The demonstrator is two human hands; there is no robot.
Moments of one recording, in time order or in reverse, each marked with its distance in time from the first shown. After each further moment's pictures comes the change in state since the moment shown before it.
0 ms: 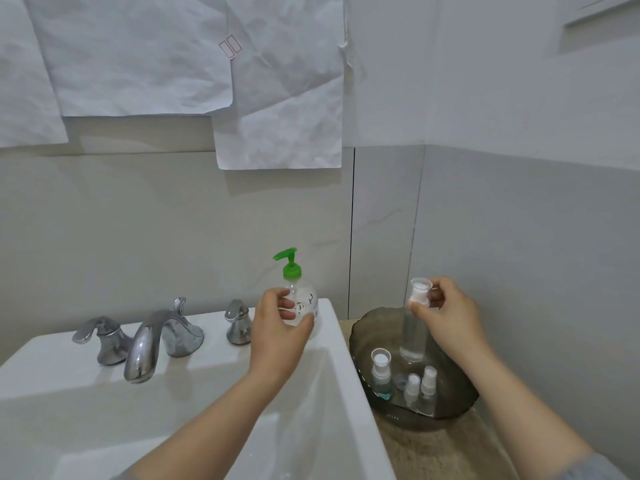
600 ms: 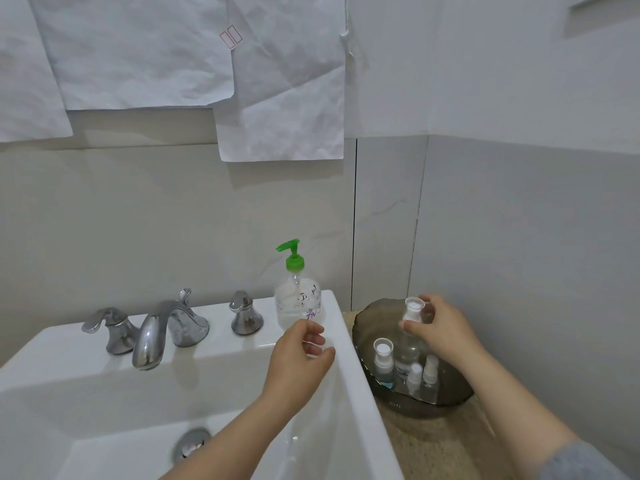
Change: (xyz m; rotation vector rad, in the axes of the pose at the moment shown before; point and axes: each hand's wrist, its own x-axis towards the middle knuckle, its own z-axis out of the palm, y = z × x) left_hand -0.044 -0.013 0.003 0.032 -0.258 -0.089; right_hand -0.012 0.021 0.012 -0.090 -0.293 0.187
